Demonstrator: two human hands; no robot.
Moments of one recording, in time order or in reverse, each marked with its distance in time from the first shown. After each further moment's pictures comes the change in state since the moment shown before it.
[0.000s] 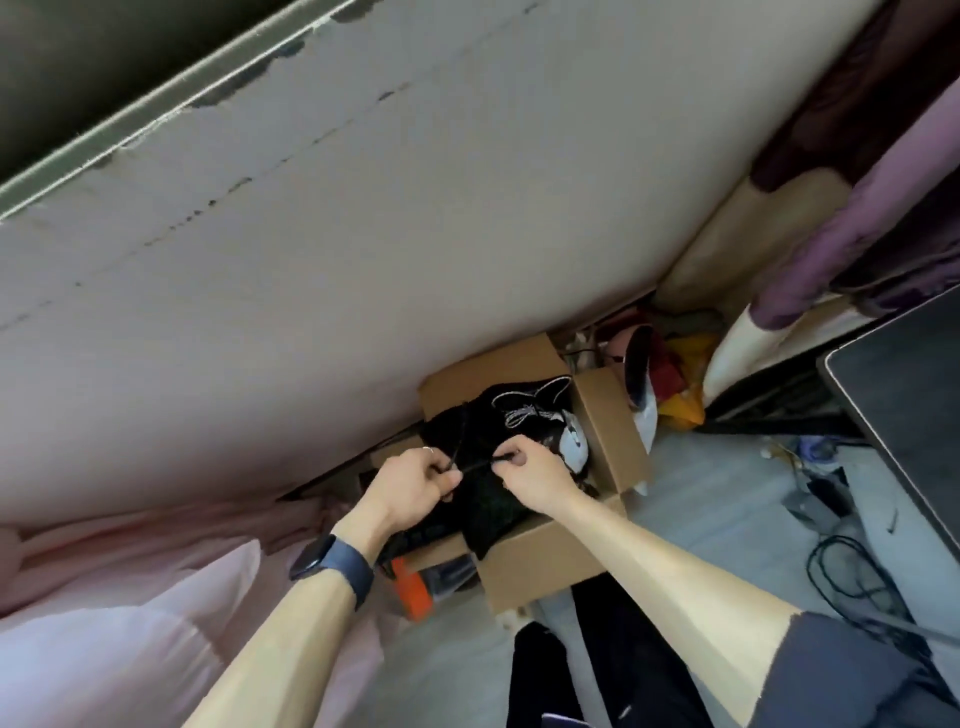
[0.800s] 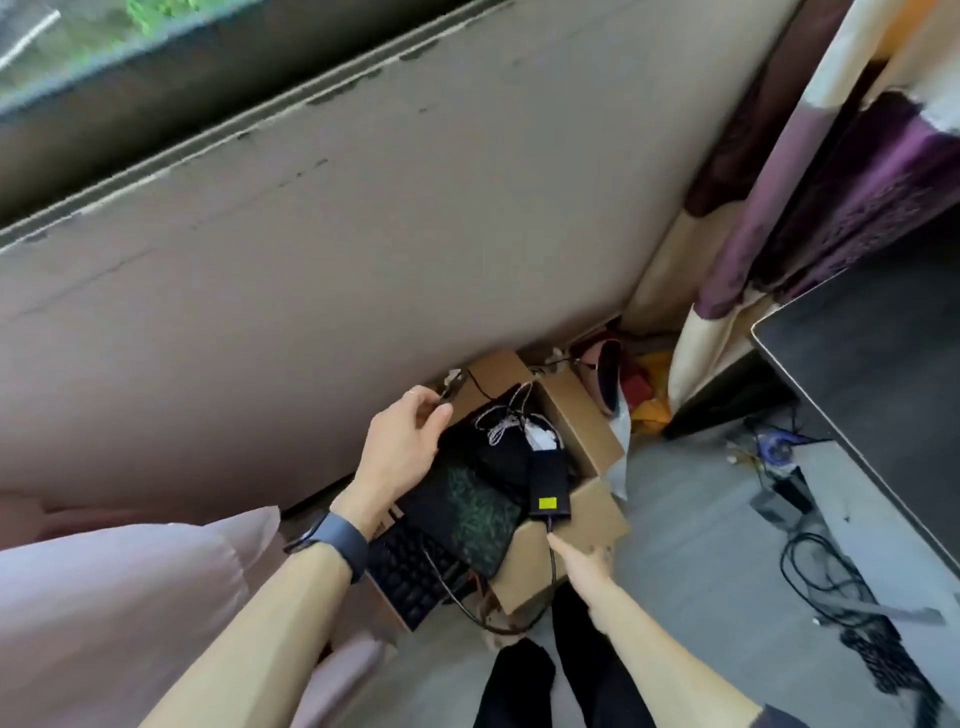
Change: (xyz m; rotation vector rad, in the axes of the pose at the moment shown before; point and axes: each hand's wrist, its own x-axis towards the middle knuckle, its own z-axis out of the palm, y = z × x) left_hand -0.082 0.022 -0.026 -0.222 0.483 0.277; right_hand -0.108 0.106 0.055 0.550 0.328 0.514
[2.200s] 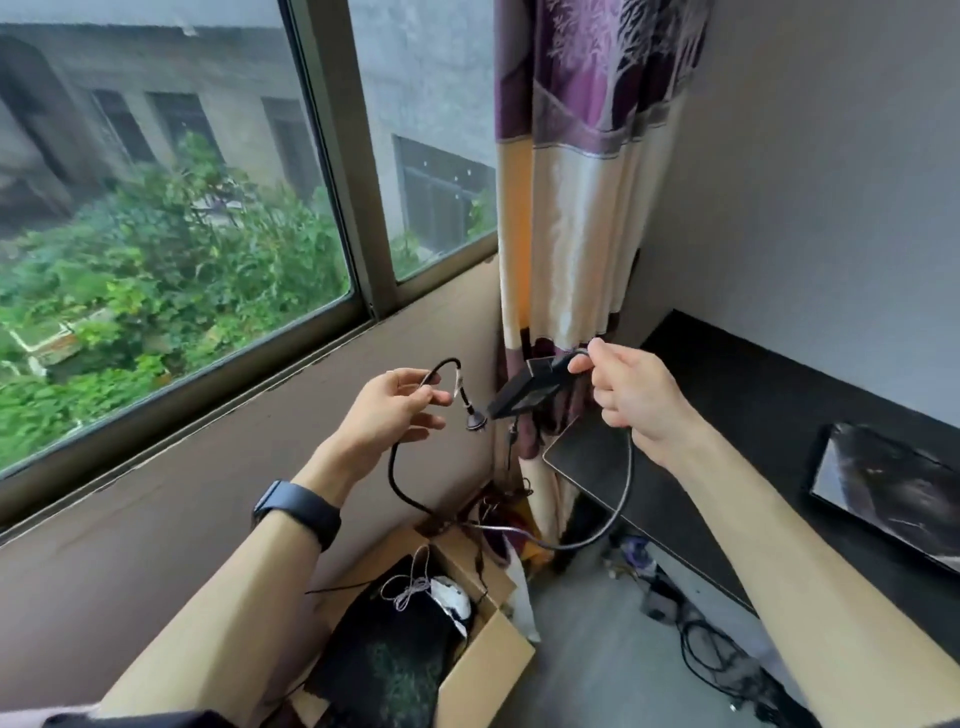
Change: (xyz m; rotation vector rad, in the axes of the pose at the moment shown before) left_hand -0.093 0.264 -0.135 -0.565 -0.320 0.292; right_hand -0.403 -0.125 -0.237 0.321 0.173 -1.156
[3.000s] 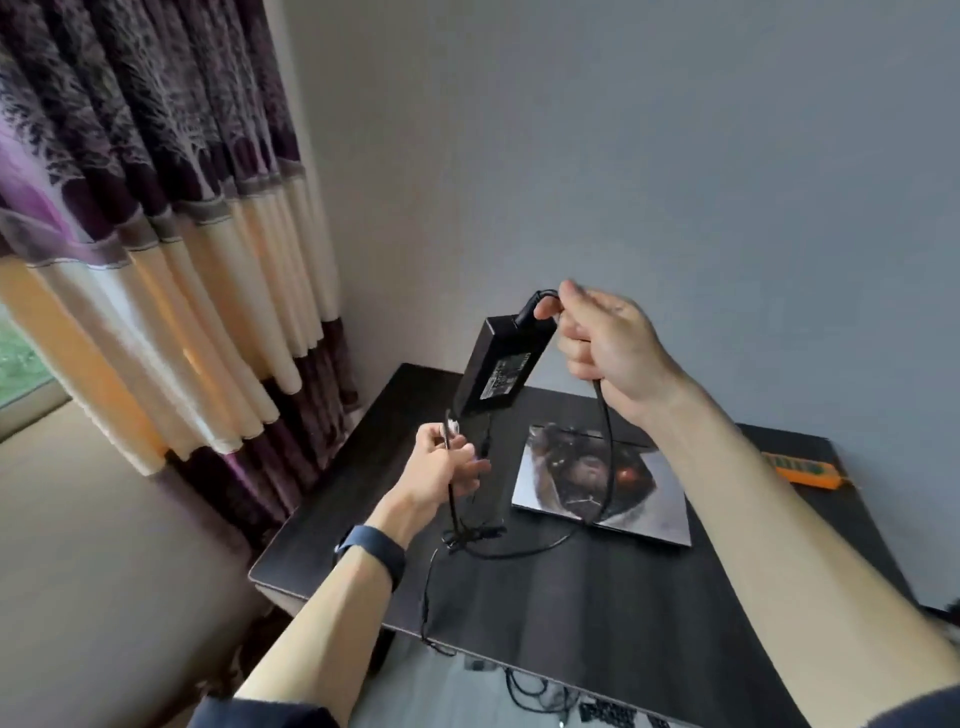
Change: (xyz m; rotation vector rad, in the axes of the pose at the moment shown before) left_hand 0.013 0.059 0.515 -0.220 -0.444 -0.063; right_hand -0.101 -0.042 -0.425 0.189 0.279 -0.337
